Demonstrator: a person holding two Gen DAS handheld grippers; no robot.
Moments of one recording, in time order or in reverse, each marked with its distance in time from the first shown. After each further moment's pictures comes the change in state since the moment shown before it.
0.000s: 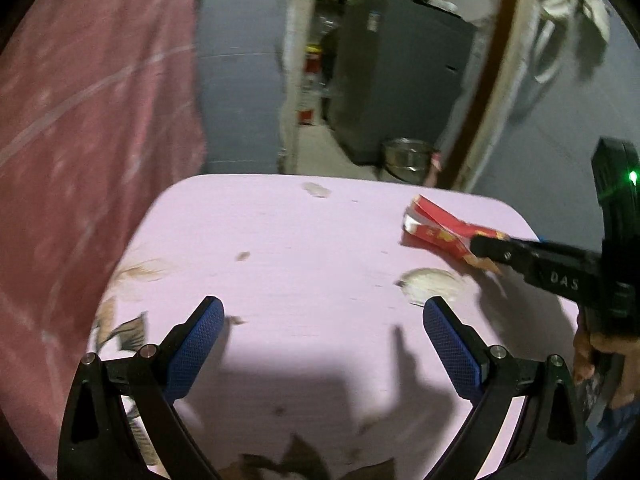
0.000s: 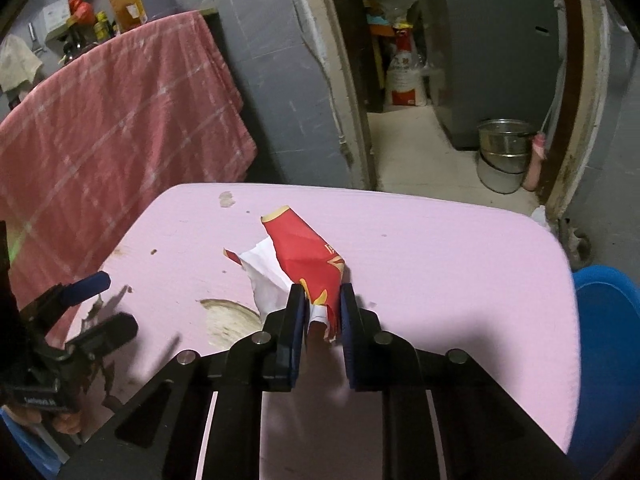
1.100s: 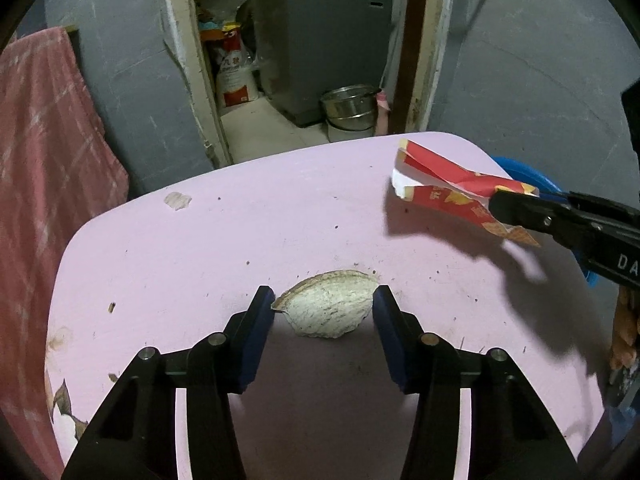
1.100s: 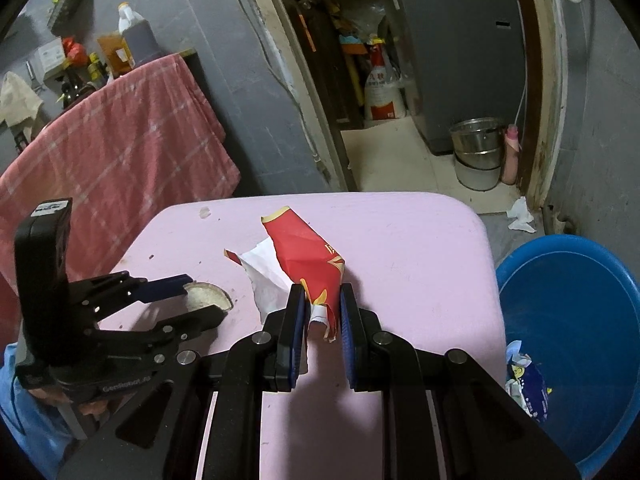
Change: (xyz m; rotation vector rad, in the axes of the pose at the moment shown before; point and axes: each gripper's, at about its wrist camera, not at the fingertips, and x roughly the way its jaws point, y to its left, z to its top) left arm 0.052 -0.078 0.005 0.247 0.139 -0.041; right arm -0.051 -0.050 -0.031 0.080 -0.088 0.016
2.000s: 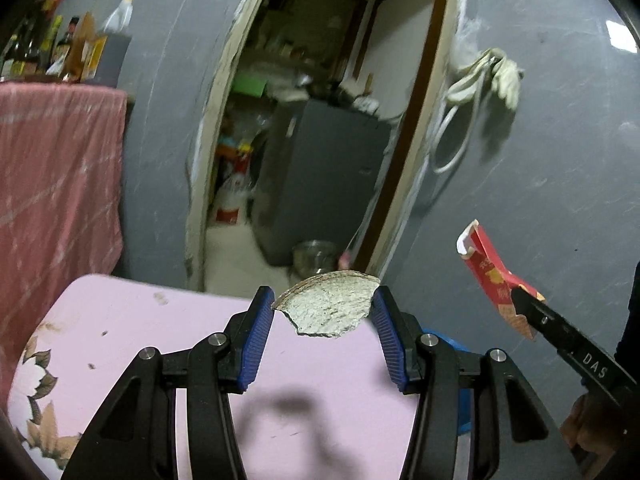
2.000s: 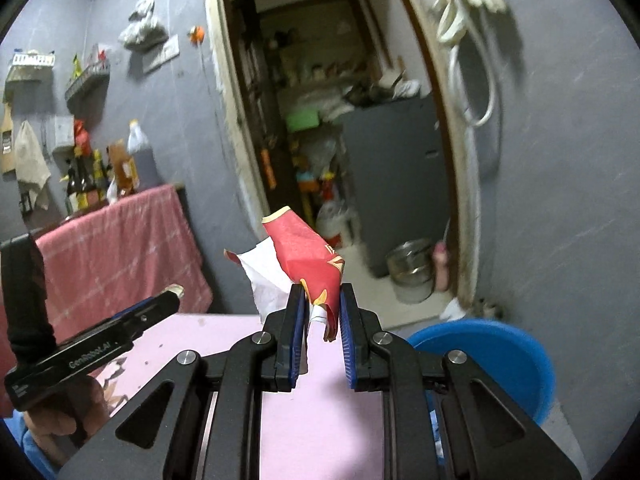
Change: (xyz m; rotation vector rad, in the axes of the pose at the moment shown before) left arm -0.138 -0.042 0.025 -0.240 -0.584 -0.146; right arm -0.172 0.009 -0.025 0.010 -0.518 -0.196
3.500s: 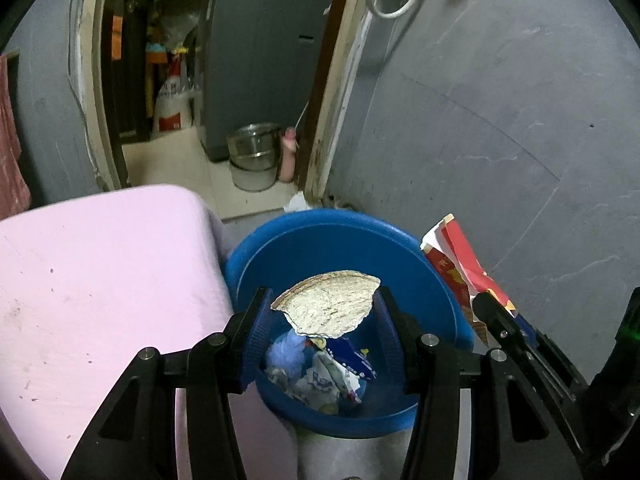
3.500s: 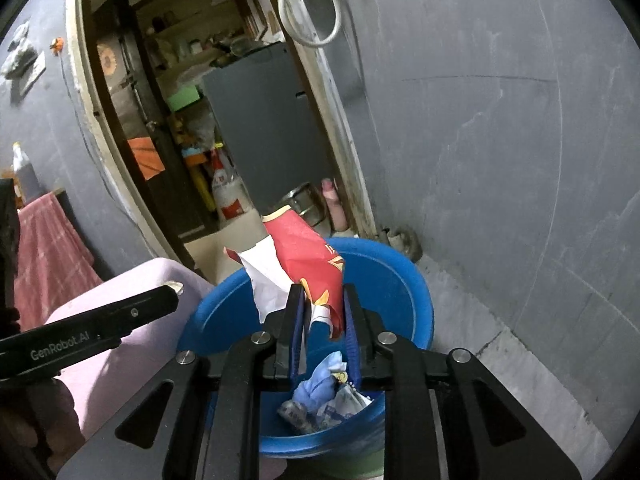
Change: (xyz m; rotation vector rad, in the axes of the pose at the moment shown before) left arm 0.175 -0.156 -0.114 0.101 0.457 -0.038; right arm 0.019 -0.181 -0.093 0.243 0.153 -0.272
